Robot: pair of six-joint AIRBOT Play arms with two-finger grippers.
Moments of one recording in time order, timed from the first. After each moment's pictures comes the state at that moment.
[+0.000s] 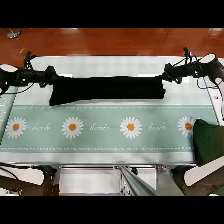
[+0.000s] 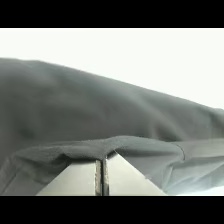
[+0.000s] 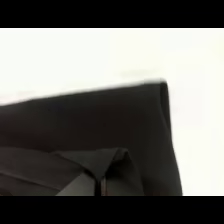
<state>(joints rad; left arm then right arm) 0.24 -1.70 1.32 0.68 -0.93 -1.24 -0.19 -1.86 1.58 -0.85 1.08 1.40</state>
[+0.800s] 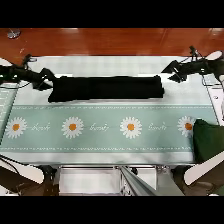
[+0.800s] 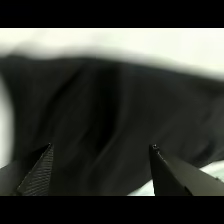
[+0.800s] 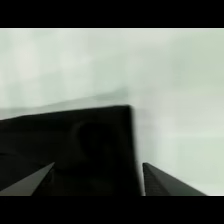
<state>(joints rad) 0.34 -1.81 1.53 0.93 -1.28 -1.37 -0.29 -1.93 1.71 -0.86 1.20 1.42</state>
